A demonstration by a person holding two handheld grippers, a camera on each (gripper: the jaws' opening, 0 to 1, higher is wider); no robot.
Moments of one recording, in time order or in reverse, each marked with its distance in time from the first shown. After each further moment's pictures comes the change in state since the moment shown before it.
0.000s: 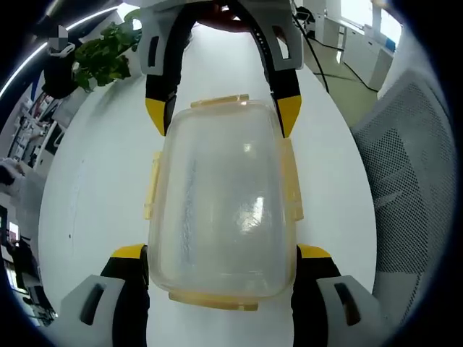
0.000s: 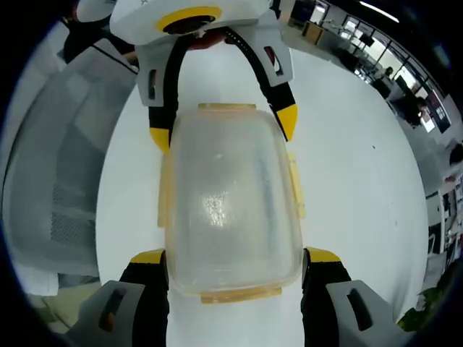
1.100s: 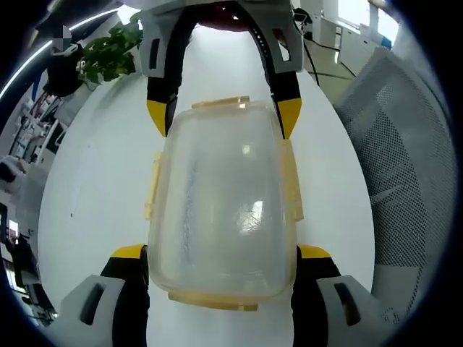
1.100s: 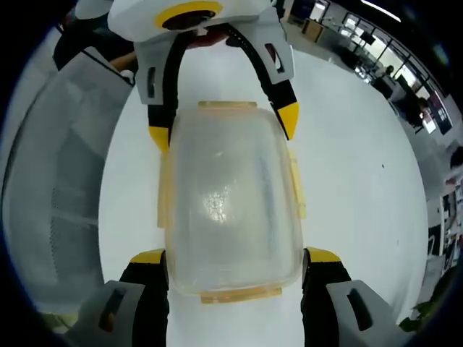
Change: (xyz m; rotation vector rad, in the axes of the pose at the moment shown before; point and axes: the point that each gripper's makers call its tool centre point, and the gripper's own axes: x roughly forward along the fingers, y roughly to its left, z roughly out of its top) left arm -0.026 -0.007 -0.053 0.007 -0.016 -0.003; right arm 0.018 0.014 0.055 0.008 0.020 -0.003
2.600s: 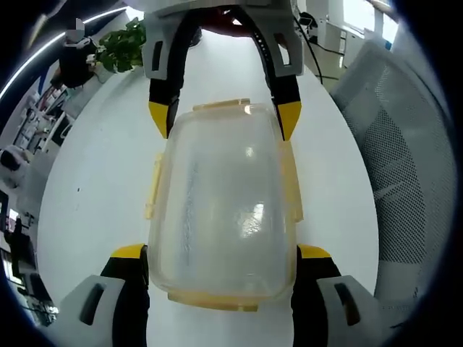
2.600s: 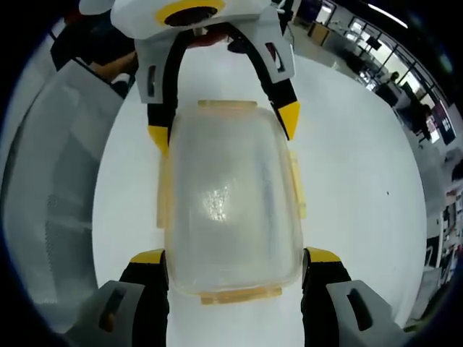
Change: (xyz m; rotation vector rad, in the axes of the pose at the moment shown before) left arm -0.018 0.011 -0.049 -0.039 -0.013 0.018; right arm 0.022 -0.010 0.049 -0.038 0.000 0.005
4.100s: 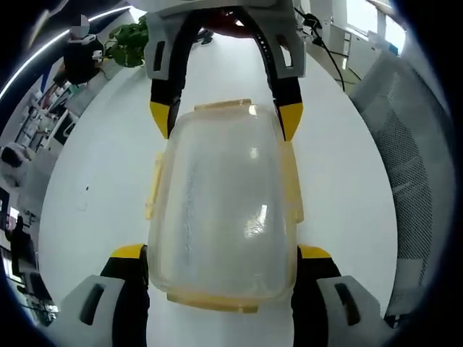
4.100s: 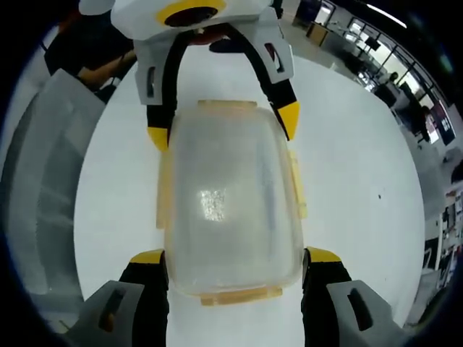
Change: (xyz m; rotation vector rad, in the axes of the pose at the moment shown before) left arm 0.010 0.050 -0.002 -0.009 -0.006 0.010; right arm 0.005 -0.050 0.002 -0.001 -0.006 -0.006
